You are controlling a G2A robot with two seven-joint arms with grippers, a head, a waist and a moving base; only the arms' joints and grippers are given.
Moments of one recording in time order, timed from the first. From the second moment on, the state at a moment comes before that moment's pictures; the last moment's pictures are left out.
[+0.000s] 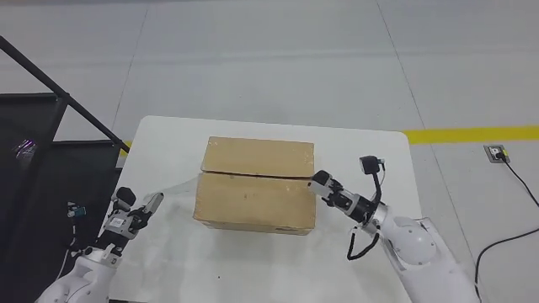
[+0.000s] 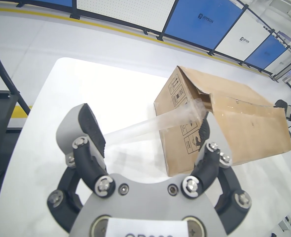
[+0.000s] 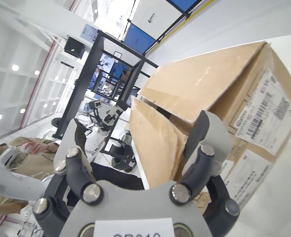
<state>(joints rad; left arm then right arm) 1.50 -1.14 -1.76 -1.67 0.80 -0.43 -0.04 -1.04 -1.21 1.26 -1.45 0.00 -0.57 0.62</state>
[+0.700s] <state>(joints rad) 1.52 -1.12 -1.73 -1.72 0.83 -0.64 -0.13 -1.16 -1.14 1.25 -1.70 0.19 -0.66 1.16</state>
